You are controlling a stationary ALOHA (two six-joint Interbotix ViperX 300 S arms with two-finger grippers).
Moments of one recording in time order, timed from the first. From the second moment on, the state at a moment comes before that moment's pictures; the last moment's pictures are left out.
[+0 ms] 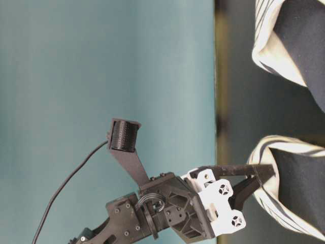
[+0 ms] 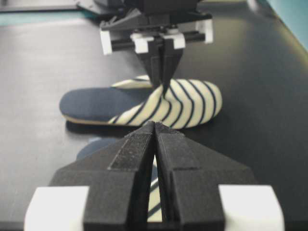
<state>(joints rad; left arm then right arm) 0.14 0.13 0.49 0.06 0.47 0.02 -0.03 -1.05 1.30 0.02 -0.12 0.00</state>
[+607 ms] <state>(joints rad) 0.16 0.14 0.50 0.06 0.44 0.04 -0.03 -1.05 1.31 0.02 -0.12 0.00</state>
